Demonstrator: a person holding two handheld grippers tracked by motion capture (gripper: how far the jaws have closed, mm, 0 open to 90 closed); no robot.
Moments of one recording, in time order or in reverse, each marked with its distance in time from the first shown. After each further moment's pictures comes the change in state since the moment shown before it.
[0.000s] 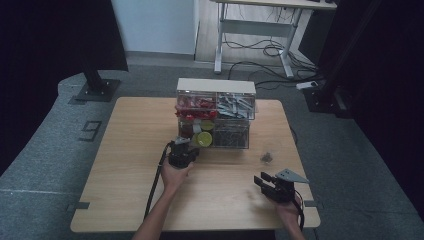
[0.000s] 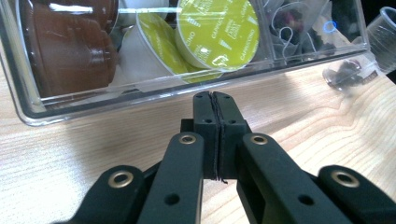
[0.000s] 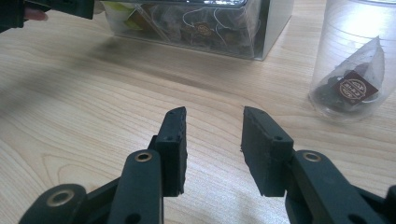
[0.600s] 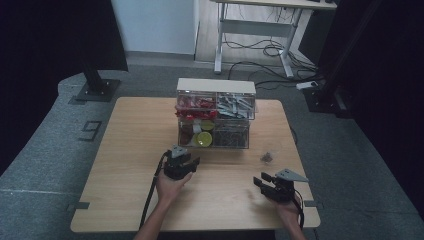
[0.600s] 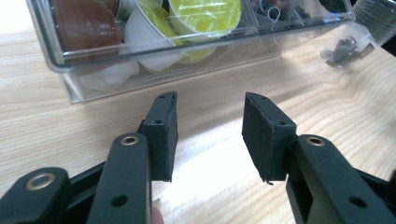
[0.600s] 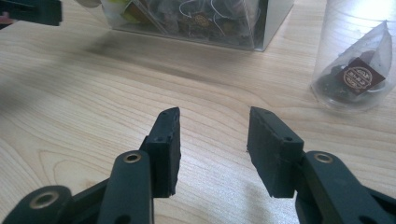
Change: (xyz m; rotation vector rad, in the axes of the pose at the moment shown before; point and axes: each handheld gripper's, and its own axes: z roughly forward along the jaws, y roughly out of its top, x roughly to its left) left arm -0.007 -0.028 -0.022 -0.048 0.035 0.096; right arm -0.005 -0.003 0.004 0.023 0.012 0.017
